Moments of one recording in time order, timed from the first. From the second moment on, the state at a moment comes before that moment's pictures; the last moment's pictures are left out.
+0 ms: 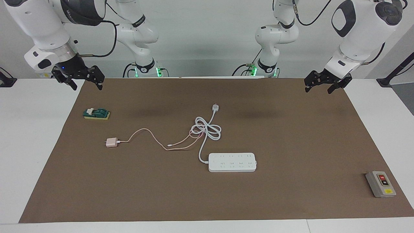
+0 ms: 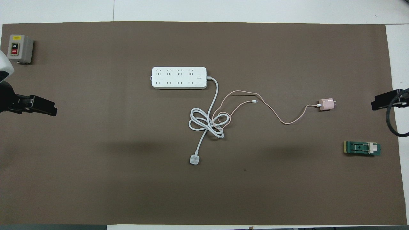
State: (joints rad) left arm 0.01 -0.02 -0.05 -1.68 -0.02 1.56 0.11; right arm -0.06 -0.03 -0.05 -1.65 -0.03 1.55 -0.10
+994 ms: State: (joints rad) left arm 0.01 -0.02 -0.06 -1.68 -0.02 1.59 0.11; right arm -0.05 -0.03 -0.04 -1.65 -0.07 1.57 -0.11
